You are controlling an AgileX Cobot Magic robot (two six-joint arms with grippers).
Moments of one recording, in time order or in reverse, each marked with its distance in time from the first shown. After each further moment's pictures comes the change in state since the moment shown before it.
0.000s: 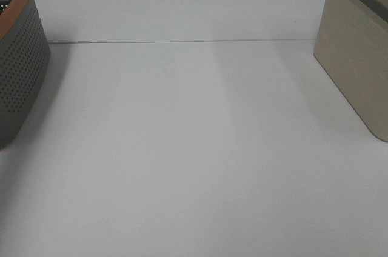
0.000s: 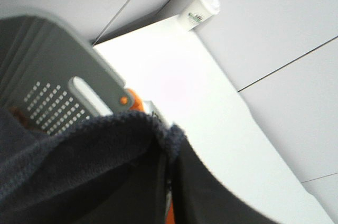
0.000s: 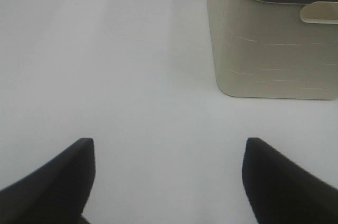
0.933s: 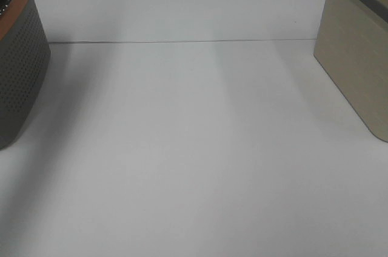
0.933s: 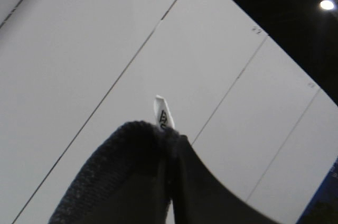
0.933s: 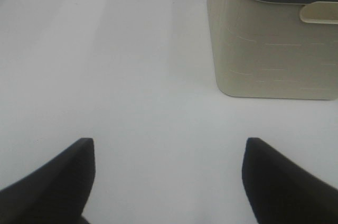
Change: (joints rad) left arm -0.141 -0.300 -0.209 0.040 -0.346 0.132; right arm 0.000 0.000 0.000 0.000 0.000 0.000
